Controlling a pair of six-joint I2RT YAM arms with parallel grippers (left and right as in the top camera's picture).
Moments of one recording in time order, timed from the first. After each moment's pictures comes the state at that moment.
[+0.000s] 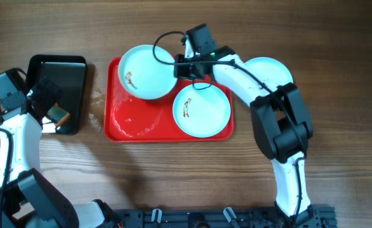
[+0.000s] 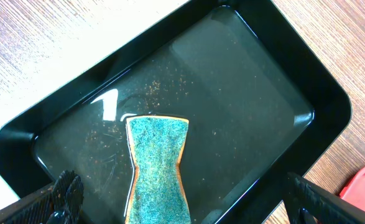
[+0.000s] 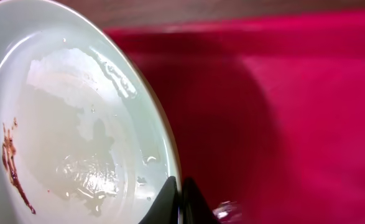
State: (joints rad) left arm 0.49 1.53 0.97 -0.38 -0.03 -0.36; right arm 0.50 2.24 1.67 -0.45 -0.37 0.56
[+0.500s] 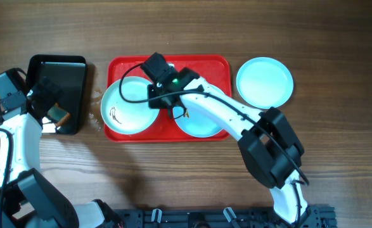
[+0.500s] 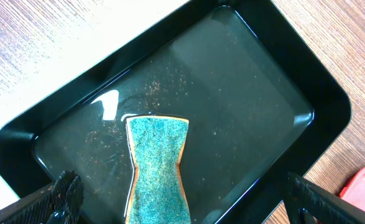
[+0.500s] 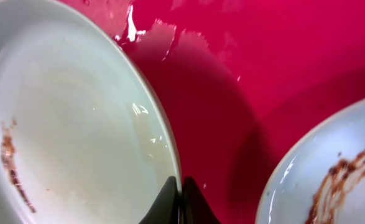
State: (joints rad) left arm 0.49 1.53 0.97 -0.38 -0.03 -0.36; right arm 0.79 2.13 1.67 -0.73 -0.04 0.68
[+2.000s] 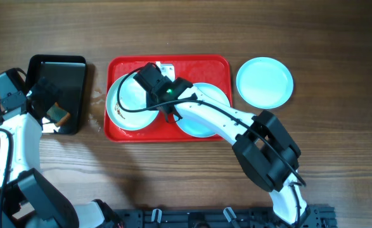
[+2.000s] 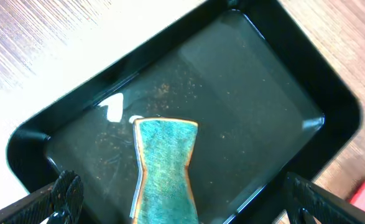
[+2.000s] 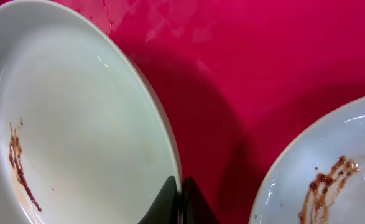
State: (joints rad) left arm 0.49 1.53 0.97 -0.39 -0.04 -0.38; right arm 0.83 2.13 1.62 -0.62 0.16 0.73
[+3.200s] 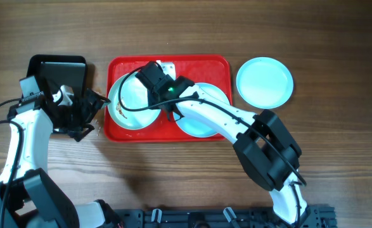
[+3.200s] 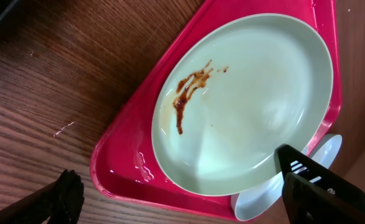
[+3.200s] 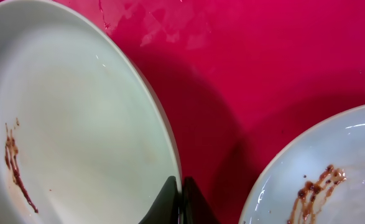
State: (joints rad) left arm 0.38 1.53 0.97 -0.83 0.53 -0.45; right arm 0.82 2.13 1.62 -0.62 0.16 0.69
